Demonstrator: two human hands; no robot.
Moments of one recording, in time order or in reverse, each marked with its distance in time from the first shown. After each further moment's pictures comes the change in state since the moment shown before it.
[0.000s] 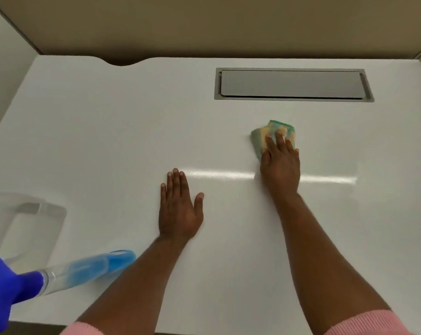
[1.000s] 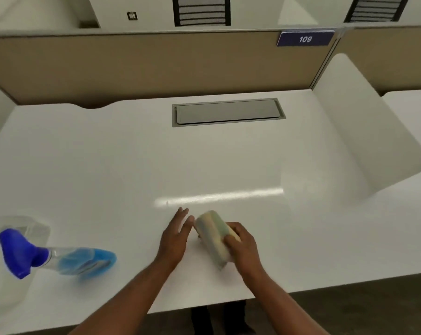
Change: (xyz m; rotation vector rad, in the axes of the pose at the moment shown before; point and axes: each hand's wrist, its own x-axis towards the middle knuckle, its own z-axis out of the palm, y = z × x) left_hand -0.106 0.062 -0.039 -0.934 -0.306 -0.125; right_hand -0.252 0.015 -0.083 0.950 -0.251 0.346
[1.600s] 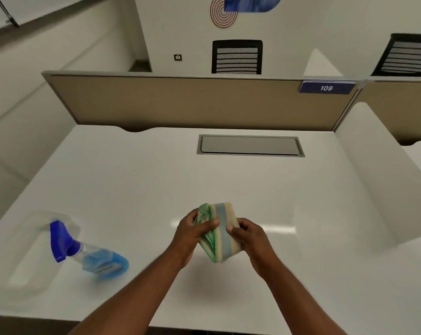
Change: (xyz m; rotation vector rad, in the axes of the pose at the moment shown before) left_hand -0.002 0.087 -0.002 -0.513 -0.060 0.042; right_hand 0.053 -0.076 -0.028 0.171 -0.294 -0.034
